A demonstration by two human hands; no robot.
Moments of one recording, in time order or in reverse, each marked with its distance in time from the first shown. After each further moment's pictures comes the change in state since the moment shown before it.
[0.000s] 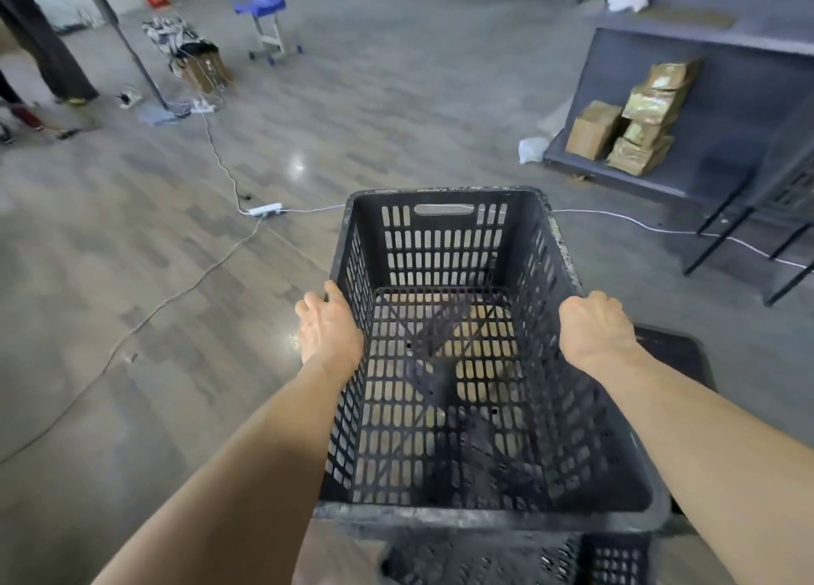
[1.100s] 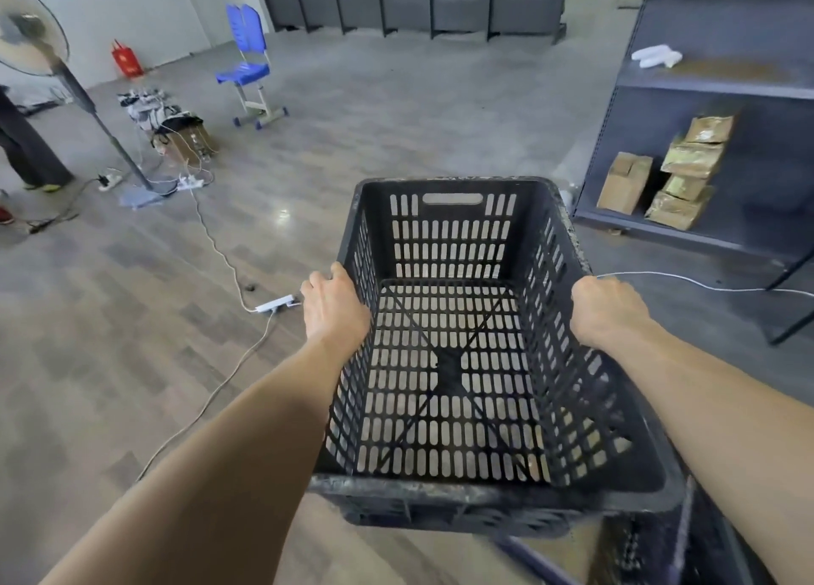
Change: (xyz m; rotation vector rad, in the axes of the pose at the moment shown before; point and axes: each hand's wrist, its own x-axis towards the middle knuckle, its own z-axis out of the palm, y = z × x) left_hand 0.433 0.023 -0.132 0.035 0.080 0.200; right_hand 0.294 -0.246 -0.171 0.168 0.083 0.084
